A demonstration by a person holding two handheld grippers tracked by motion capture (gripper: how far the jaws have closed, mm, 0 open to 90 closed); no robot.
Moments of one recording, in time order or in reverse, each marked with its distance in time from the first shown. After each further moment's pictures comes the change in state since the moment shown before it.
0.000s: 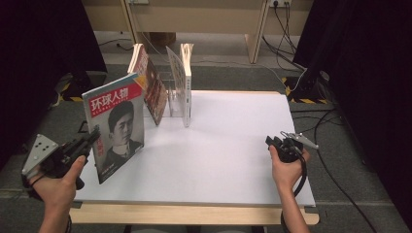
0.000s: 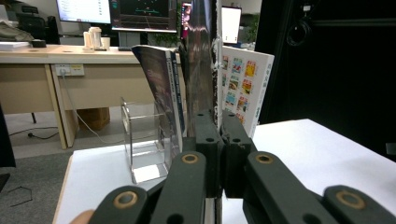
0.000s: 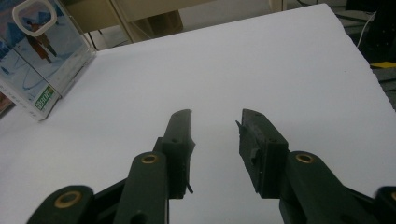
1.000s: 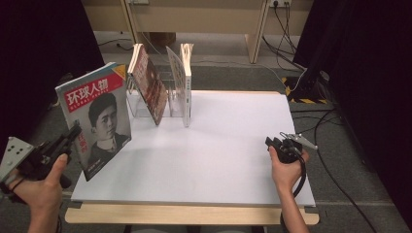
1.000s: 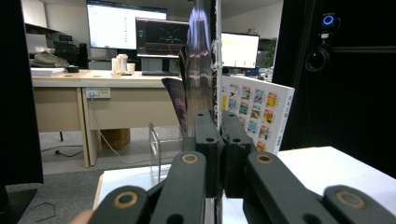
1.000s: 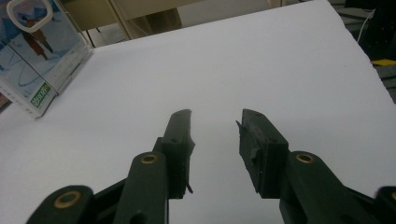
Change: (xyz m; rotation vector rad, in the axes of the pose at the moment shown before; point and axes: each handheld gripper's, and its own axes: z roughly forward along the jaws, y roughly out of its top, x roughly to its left) left arm 0.012 0.016 -0.019 -0.100 0.077 0.010; right arm -0.001 -0.004 0.002 0.009 -0.005 0.001
